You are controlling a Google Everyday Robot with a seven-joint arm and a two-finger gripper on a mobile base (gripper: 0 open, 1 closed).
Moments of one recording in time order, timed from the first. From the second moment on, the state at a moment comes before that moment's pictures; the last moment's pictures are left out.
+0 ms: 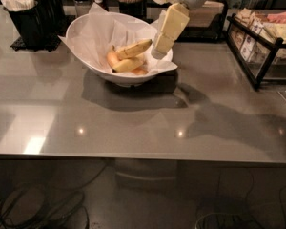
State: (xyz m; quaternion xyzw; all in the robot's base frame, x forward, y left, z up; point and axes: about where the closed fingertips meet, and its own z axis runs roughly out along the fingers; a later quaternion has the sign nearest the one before) arm 0.594 -0.038 1.005 -0.67 0.68 0.10 0.28
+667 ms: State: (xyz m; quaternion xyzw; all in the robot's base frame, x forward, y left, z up) arm 0.642 -0.002 0.966 -0.67 0.69 0.13 0.25
